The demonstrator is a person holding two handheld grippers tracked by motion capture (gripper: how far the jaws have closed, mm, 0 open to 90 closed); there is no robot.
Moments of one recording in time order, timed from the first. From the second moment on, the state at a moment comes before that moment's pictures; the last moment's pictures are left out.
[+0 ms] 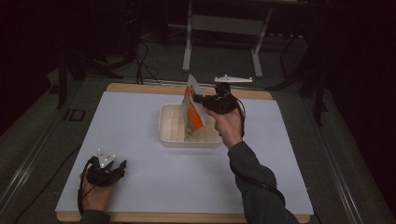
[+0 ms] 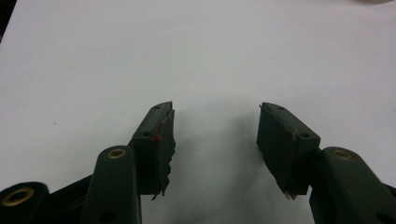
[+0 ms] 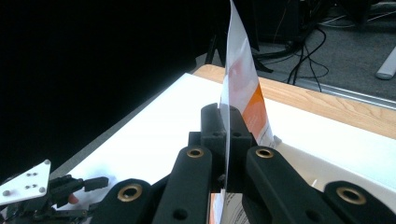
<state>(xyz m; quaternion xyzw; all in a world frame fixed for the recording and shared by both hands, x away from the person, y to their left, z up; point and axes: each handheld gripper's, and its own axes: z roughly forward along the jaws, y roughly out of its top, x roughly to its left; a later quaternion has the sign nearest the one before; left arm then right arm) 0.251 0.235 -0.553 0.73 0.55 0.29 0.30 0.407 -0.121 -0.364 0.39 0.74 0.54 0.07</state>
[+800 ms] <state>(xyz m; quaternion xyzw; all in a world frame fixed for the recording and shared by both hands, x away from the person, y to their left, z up) 0.251 0.235 -0.553 0.73 0.55 0.29 0.30 0.402 -0.114 -0.388 0.43 0.72 0.54 0.08</state>
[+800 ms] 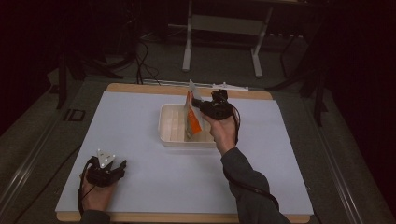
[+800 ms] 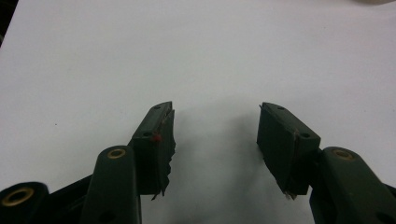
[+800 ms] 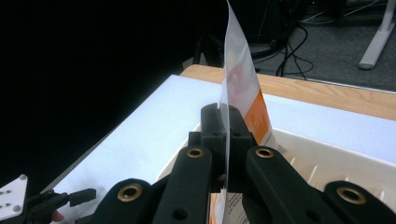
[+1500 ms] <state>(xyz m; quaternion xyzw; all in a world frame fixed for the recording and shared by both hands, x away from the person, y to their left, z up) 0.251 0.235 -0.553 0.73 0.54 0.29 0.30 0.409 -0.111 -0.396 0.46 0.71 0.54 0.07</state>
